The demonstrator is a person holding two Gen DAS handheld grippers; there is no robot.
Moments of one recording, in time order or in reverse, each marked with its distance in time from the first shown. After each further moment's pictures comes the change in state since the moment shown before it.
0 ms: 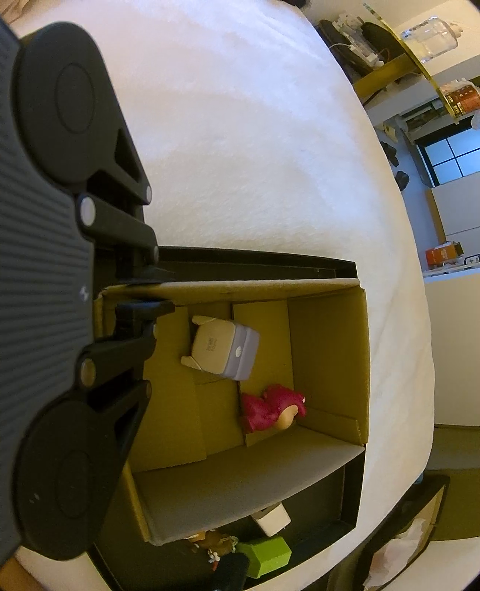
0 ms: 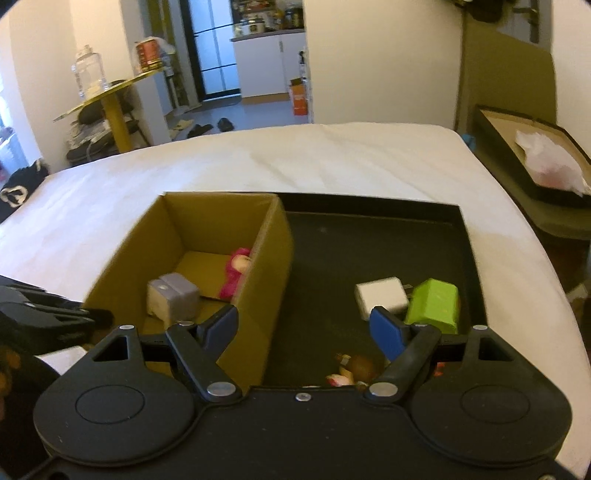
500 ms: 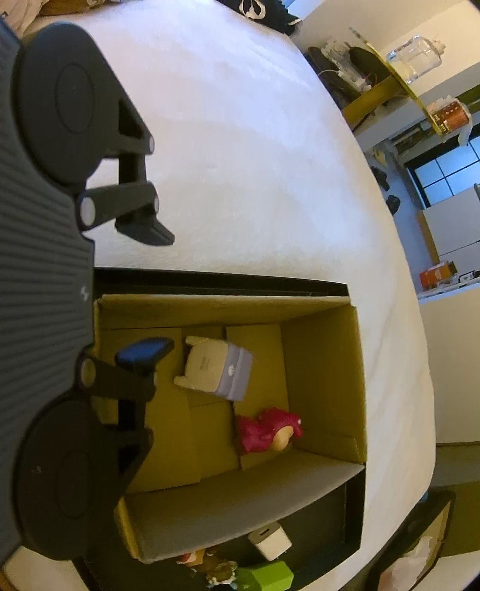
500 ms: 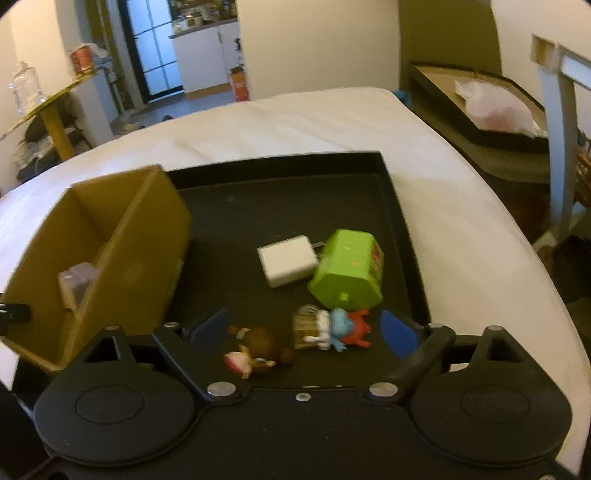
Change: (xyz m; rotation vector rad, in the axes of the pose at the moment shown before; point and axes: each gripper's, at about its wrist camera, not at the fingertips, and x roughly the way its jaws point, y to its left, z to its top) left arm -0.006 -0.009 0.003 0.013 -0.022 0.112; right arm 0.029 -0.063 -0.028 0.125 0.044 -0.120
